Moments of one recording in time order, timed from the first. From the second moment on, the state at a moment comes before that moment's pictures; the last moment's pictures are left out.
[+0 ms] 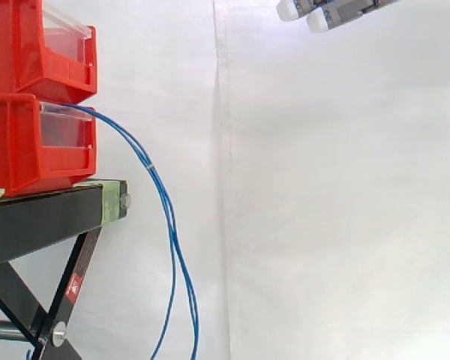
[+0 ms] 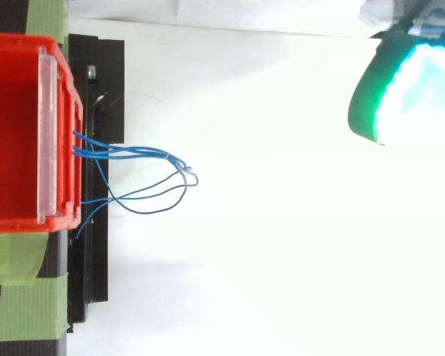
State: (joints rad) arm 0.09 -1.55 -1.65 -3.16 -1.42 -0.17
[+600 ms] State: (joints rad) arm 0.10 -1.55 -1.65 -3.16 -1.41 -0.22
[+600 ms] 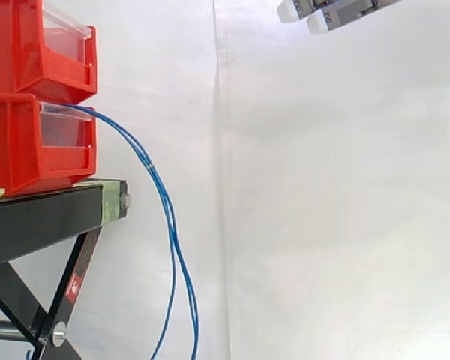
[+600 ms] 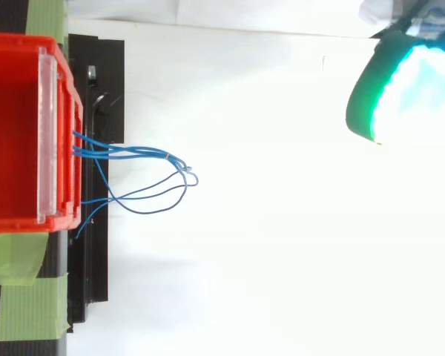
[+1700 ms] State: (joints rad) arm 0.16 -1.57 -1.65 -3.11 -1.16 -0.82
